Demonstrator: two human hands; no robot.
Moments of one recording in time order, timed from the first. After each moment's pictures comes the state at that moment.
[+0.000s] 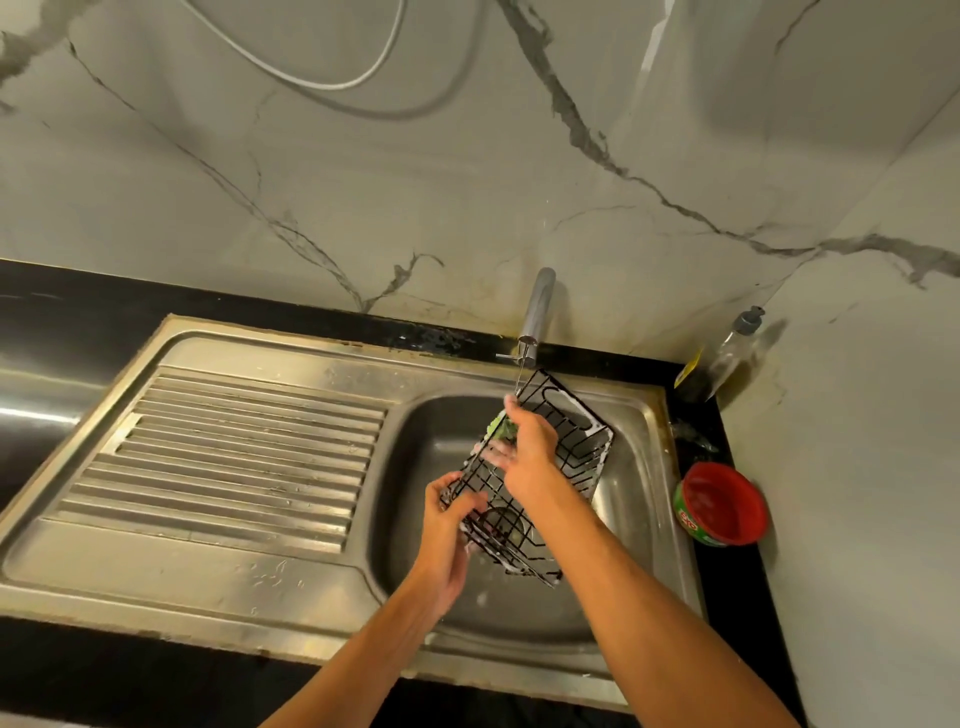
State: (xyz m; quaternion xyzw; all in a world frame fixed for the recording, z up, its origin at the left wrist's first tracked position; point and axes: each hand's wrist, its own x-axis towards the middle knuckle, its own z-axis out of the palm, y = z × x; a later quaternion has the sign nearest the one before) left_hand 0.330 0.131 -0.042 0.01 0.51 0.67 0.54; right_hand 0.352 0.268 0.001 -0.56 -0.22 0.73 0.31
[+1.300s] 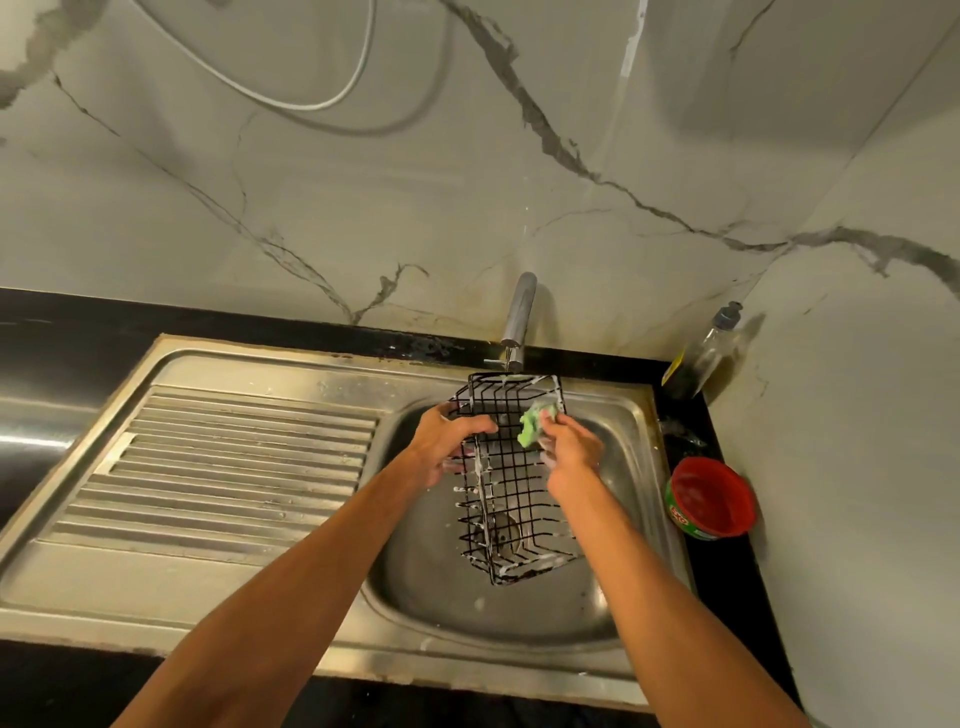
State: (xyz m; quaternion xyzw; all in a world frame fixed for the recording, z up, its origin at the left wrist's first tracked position) left_hand 0.254 0.224 -0.004 0.15 0.66 0.51 0.53; right_hand 0.405 0.298 0.002 -0.61 -0.26 0.64 0.37
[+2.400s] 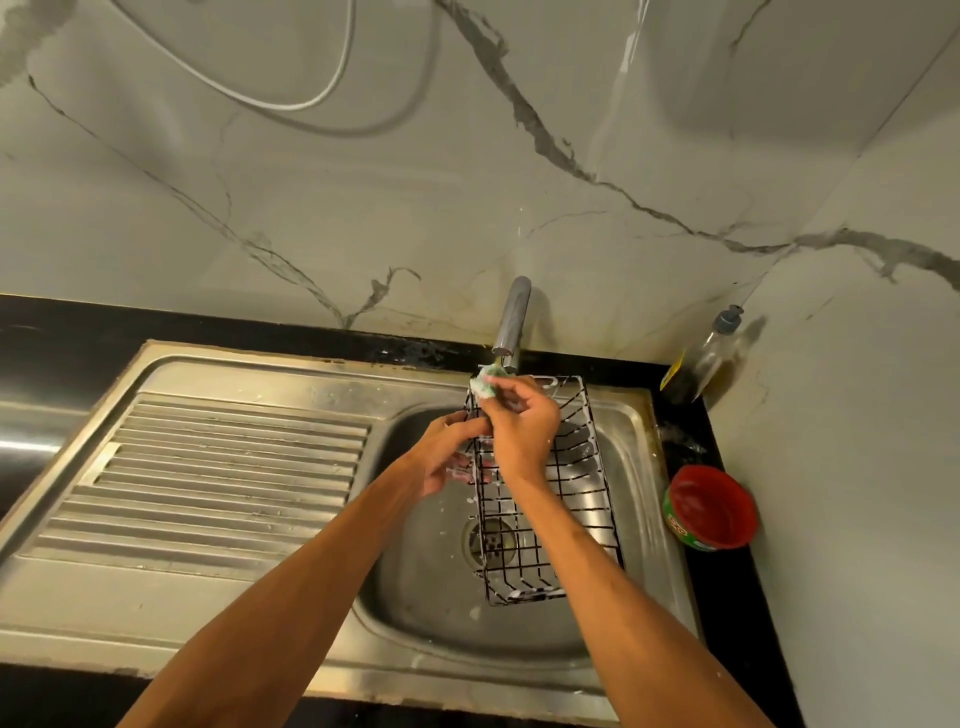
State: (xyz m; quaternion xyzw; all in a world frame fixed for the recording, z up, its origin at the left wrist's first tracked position) left_hand 0.263 0.228 0.005 0.19 0.60 0.50 0.59; right_hand 0.357 0.284 0.019 -0.41 -0.57 0.51 0.49
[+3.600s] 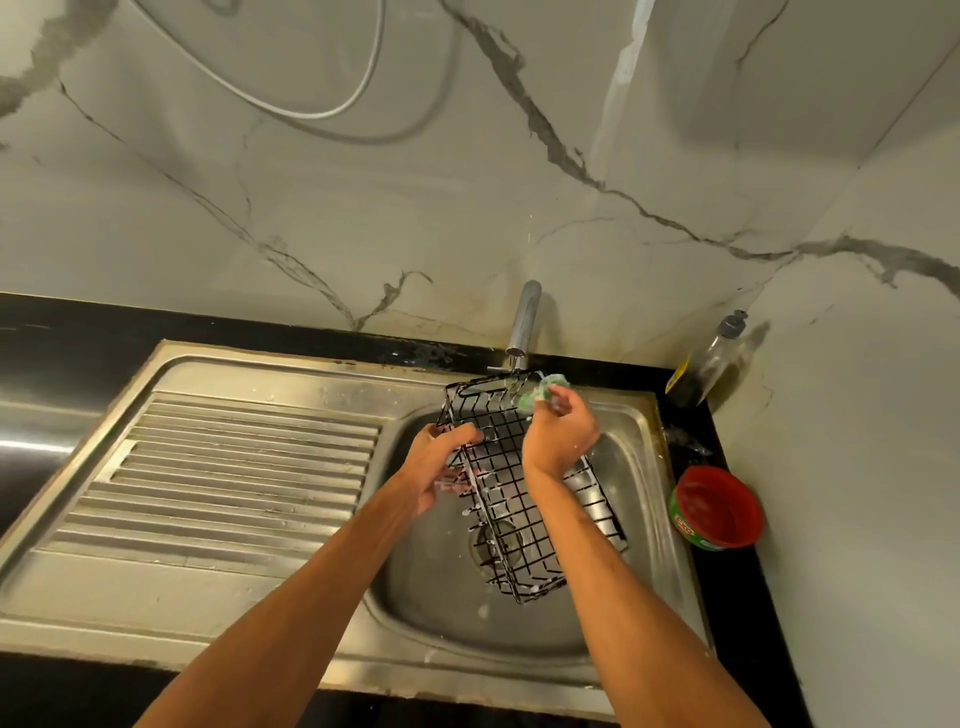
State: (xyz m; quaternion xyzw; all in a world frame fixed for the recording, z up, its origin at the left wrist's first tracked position) left_hand 0.259 0.194 0.007 0.12 0.63 0.54 0.55; right_hand 0.360 0.294 0.006 -0.56 -0.47 0.39 0.55
